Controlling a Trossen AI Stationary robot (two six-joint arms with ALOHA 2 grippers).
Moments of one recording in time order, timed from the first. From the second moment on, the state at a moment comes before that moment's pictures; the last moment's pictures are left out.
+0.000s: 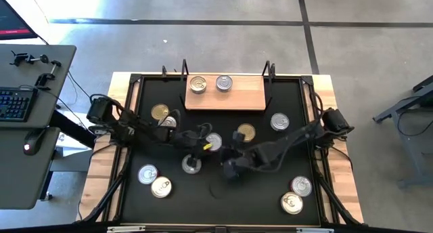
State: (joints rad) left arm -0.13 1.72 0.66 0.35 -0.10 0.31; right arm 0.40 1.86 1.33 -0.45 0.68 0.34
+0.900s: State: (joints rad) left arm -0.09 1.71 0.85 0.06 -0.03 0.24; right arm 0.54 1.95 1.33 -0.60 0.88 0.44
